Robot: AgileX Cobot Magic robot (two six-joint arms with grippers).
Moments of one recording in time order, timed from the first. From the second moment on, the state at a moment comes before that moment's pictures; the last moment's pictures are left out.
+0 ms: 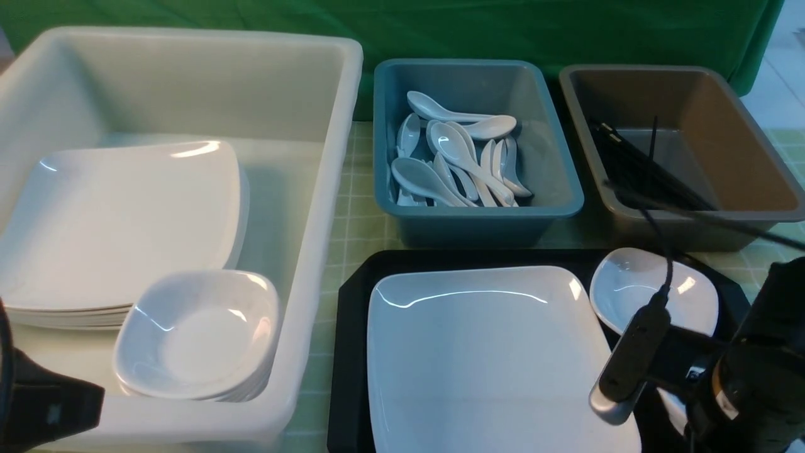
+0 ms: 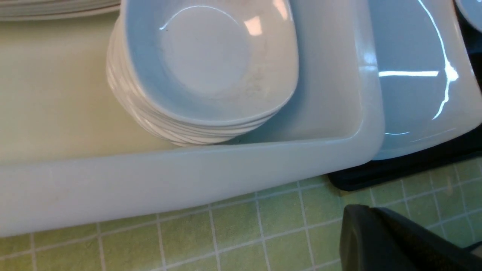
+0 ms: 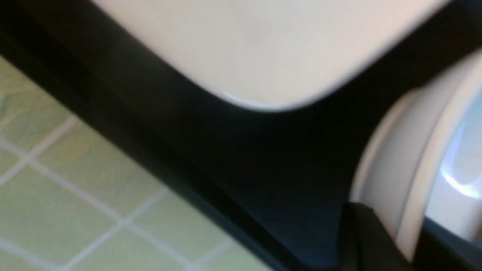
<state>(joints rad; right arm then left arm) 0.69 1.39 -0.76 -0.34 0.99 0.01 -0.07 0.70 -0.86 -0.36 1.19 0.04</state>
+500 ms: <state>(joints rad) 0.74 1.20 -1.28 0.13 1.00 -0.18 -0.07 0.78 -0.95 -0.14 1.01 -0.09</state>
